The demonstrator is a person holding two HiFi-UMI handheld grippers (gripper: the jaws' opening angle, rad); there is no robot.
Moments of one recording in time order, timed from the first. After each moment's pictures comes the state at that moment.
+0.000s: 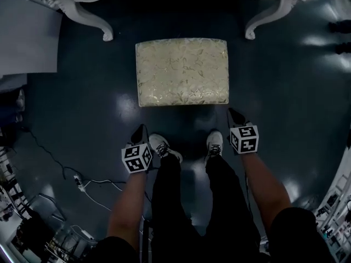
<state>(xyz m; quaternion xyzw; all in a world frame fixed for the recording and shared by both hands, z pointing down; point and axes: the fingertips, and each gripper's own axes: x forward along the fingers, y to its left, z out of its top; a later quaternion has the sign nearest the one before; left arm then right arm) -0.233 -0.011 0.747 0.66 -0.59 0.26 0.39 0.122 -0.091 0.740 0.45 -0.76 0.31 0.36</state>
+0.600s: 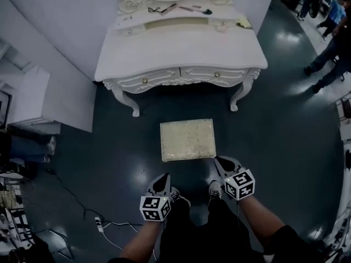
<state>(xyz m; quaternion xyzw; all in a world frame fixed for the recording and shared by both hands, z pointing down) -0.160 -0.064 0.340 0.77 -0.52 0.17 0.31 0.032 -0.129 0.333 0.40 -0.85 0.27 0.21</state>
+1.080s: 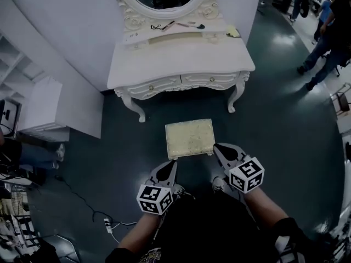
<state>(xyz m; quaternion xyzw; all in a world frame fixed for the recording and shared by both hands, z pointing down) -0.139 -0.059 0.146 0.84 -0.47 0.11 0.26 0.005 -0.108 0.124 0.39 -0.88 0.22 0.13</state>
